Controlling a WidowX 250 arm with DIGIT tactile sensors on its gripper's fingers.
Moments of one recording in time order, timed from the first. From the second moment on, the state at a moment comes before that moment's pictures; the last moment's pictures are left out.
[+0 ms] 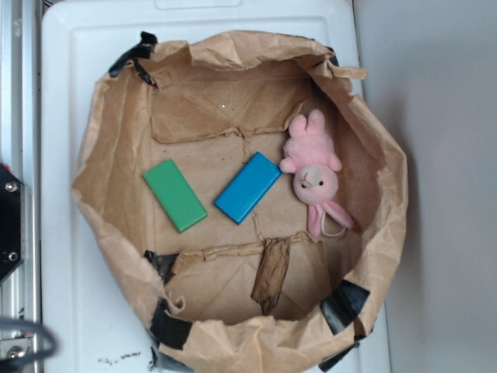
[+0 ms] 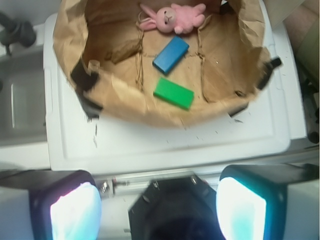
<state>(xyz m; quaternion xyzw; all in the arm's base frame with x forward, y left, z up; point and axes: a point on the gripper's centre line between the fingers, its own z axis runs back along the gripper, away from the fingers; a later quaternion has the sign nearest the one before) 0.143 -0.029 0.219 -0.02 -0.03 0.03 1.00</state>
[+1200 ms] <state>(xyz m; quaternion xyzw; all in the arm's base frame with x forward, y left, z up) 0.192 -0.034 0.192 -0.05 -0.03 0.18 0.98</state>
